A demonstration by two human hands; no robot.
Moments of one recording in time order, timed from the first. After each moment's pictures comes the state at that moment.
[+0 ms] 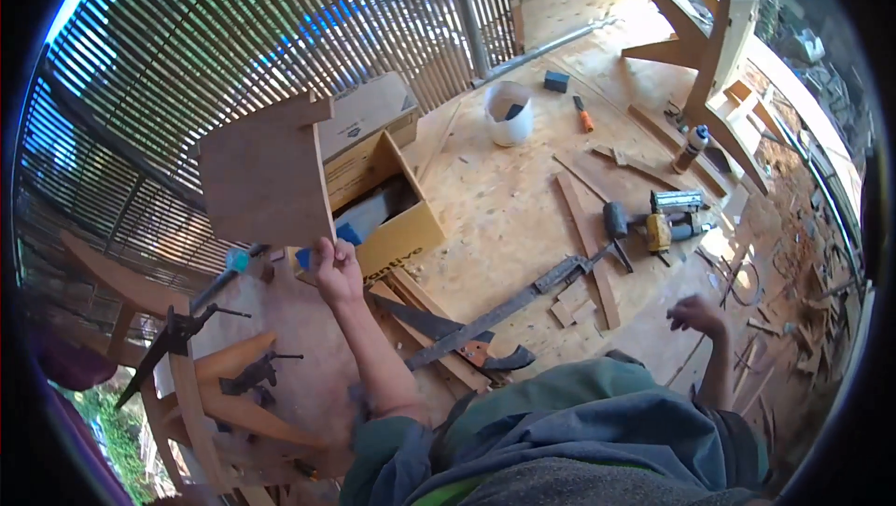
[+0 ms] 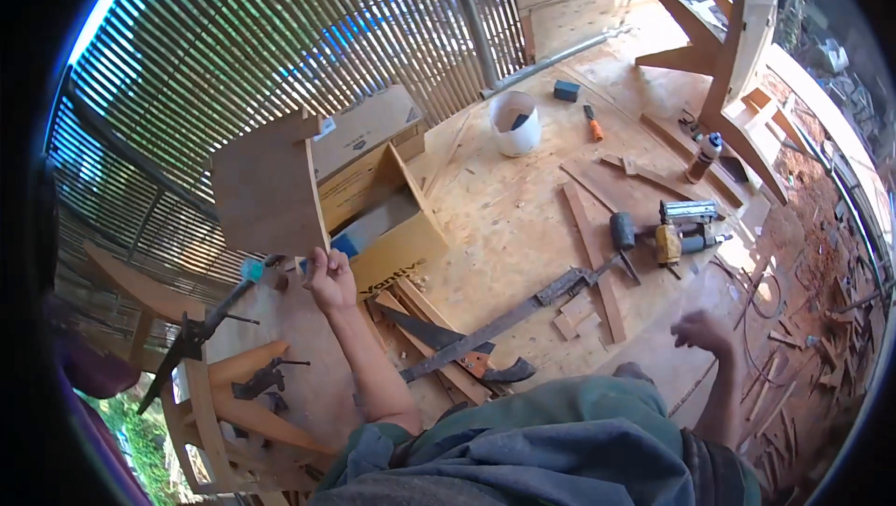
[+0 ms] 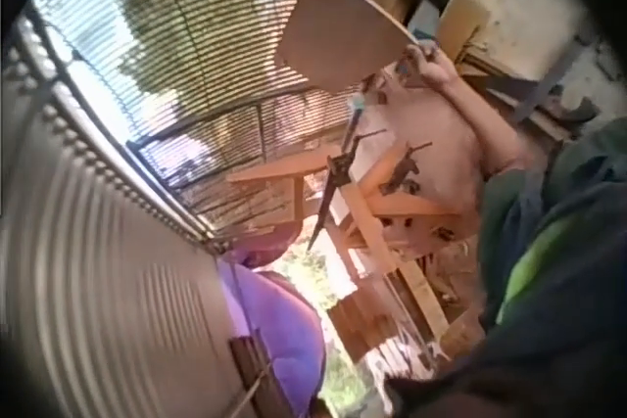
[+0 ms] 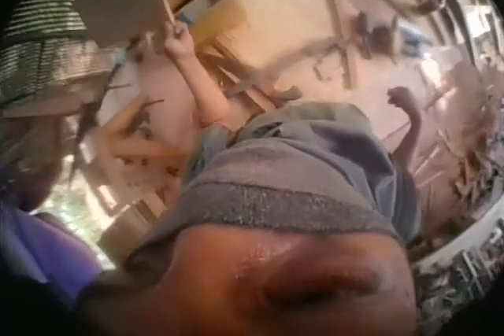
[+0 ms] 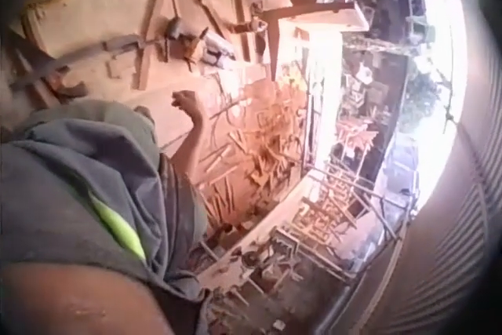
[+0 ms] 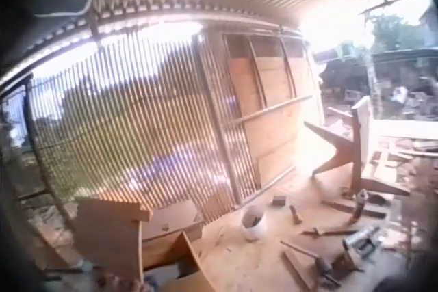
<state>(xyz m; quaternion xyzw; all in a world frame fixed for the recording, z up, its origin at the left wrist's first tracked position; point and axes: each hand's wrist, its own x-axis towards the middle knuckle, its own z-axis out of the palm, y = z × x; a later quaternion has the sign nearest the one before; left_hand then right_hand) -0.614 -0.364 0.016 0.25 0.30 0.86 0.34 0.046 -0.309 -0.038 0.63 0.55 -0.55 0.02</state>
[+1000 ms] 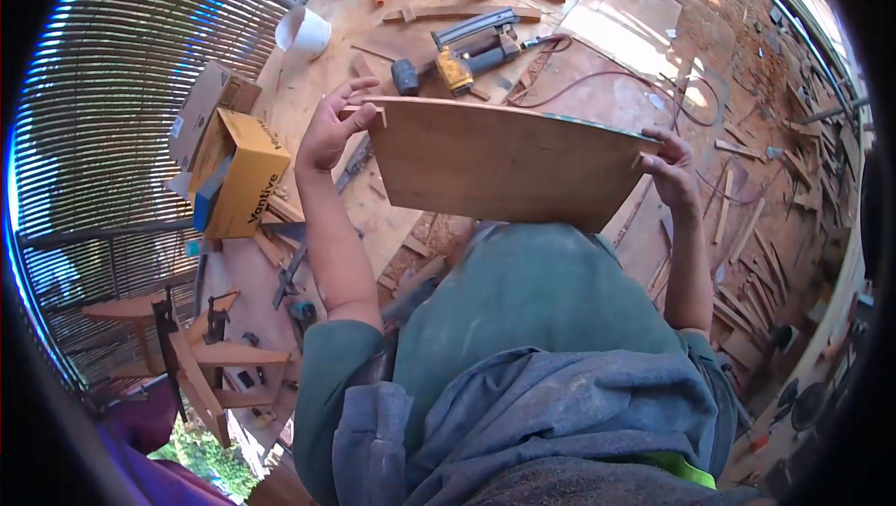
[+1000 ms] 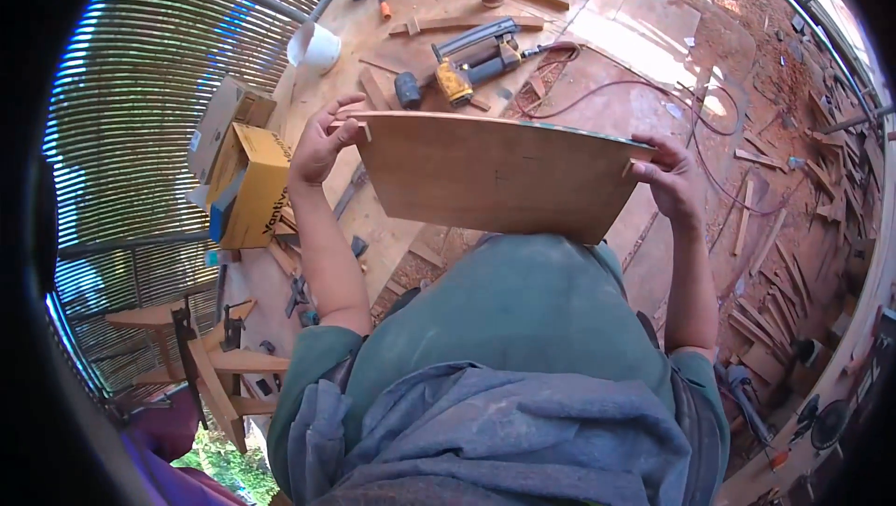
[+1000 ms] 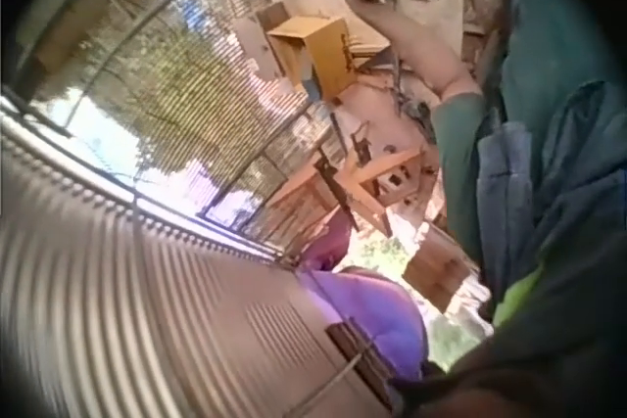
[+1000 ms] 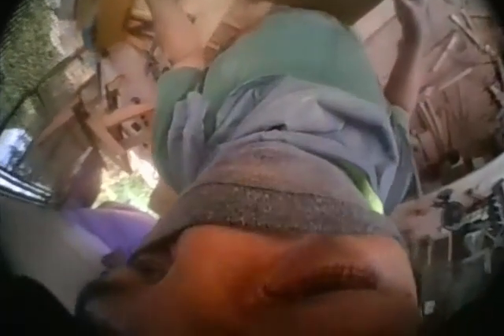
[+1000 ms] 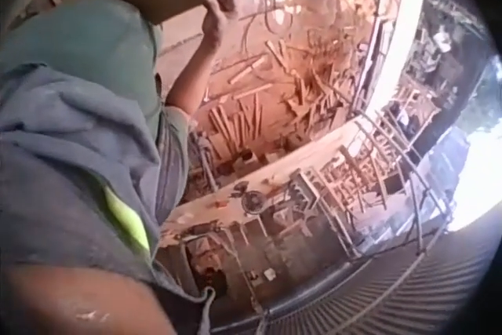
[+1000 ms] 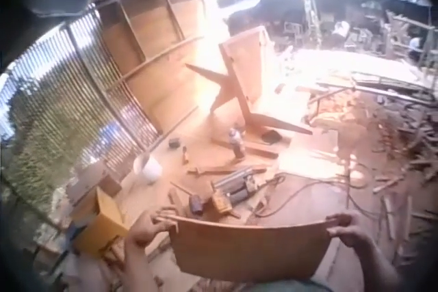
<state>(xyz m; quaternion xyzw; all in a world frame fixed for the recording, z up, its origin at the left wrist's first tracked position) -0.160 -0.245 0.038 0.55 0.52 0.27 0.59 0.361 -0.362 -0.102 0.38 0.34 -0.67 -0.54</state>
